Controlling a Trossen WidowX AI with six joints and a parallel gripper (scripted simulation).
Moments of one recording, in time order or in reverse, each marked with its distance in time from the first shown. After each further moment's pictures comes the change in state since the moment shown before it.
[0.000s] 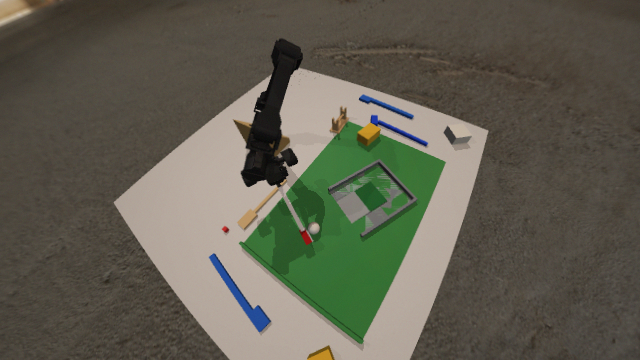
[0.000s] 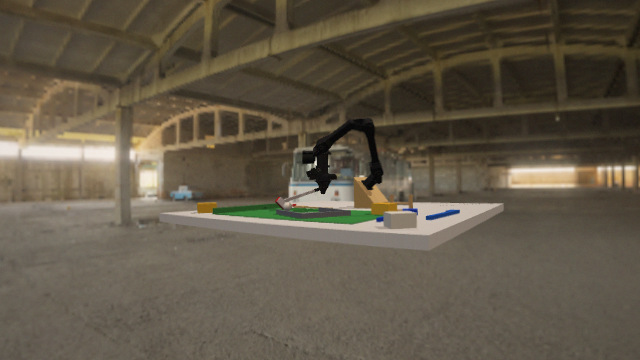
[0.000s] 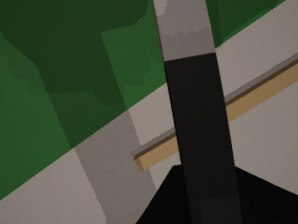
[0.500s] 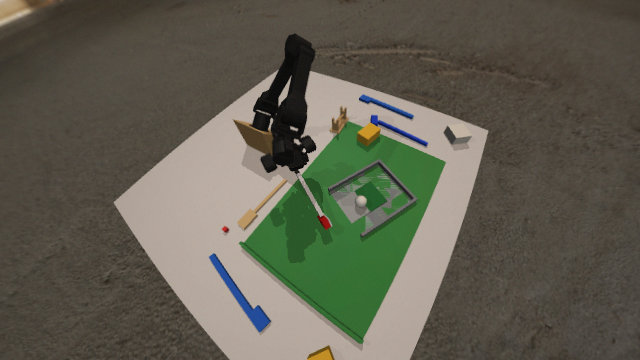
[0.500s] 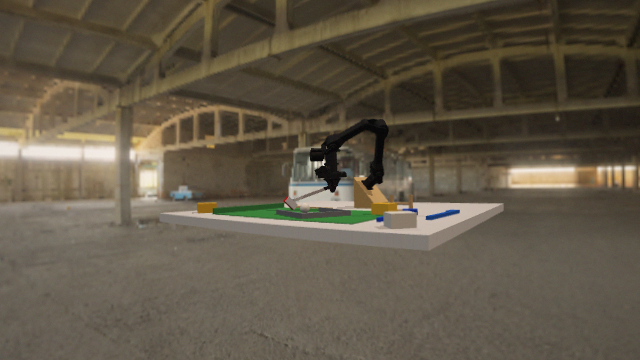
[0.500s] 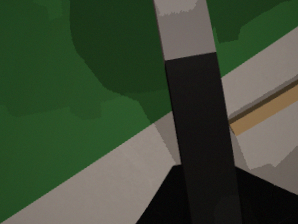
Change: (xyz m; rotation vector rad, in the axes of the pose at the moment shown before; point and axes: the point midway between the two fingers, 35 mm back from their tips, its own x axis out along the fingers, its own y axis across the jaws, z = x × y) arm -0.009 0.078 -0.010 -0.001 0.024 0.017
